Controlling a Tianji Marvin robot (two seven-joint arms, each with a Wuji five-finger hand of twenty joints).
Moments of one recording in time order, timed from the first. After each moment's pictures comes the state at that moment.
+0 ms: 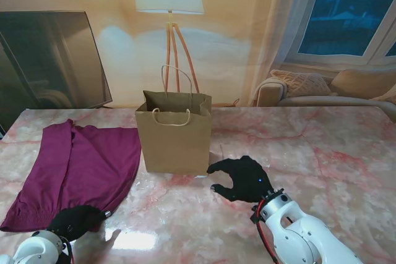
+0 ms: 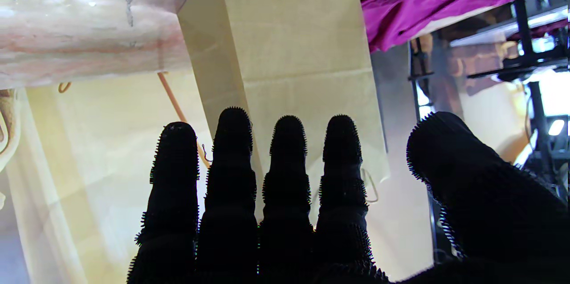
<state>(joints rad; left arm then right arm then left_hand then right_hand) 2.07 -1.07 -1.59 -1.86 0.77 0.16 -0.23 -1.69 -1.09 1.20 -1.73 -0.95 -0.20 -0.21 0.57 0.12 0.01 0.04 0.63 0.24 0.13 0.27 0.53 0.23 0.06 0.23 0.35 0.20 0.14 0.31 0.04 0.12 0.48 0.27 0.26 -0.48 0.94 -0.15 0.60 -0.16 0.50 0.40 0.78 -0.08 0.35 0.23 0.78 0.03 0.25 0.41 0.41 0.10 0.90 0.41</state>
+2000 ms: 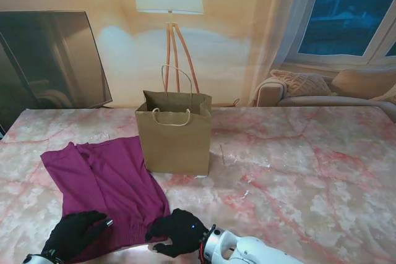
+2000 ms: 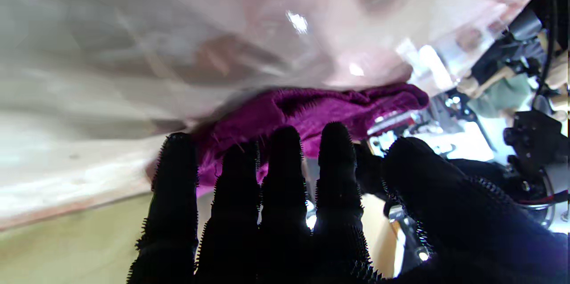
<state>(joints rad) 2.26 -1.11 -1.63 -1.96 0.78 0.00 -0.02 -1.38 -1.10 0.57 -1.44 -0.82 -0.23 -0.18 0.53 0.17 0.01 0.04 0.58 0.20 0.13 0.26 0.55 0.19 0.11 0.23 0.39 0.17 0.20 0.28 0.03 0.12 0.60 0.32 0.28 -0.28 0.93 -0.12 0.56 -0.13 0.48 0.35 0.75 -0.07 0.25 0.19 0.65 -0.05 0.17 0.31 0.33 0.07 0.88 0.40</state>
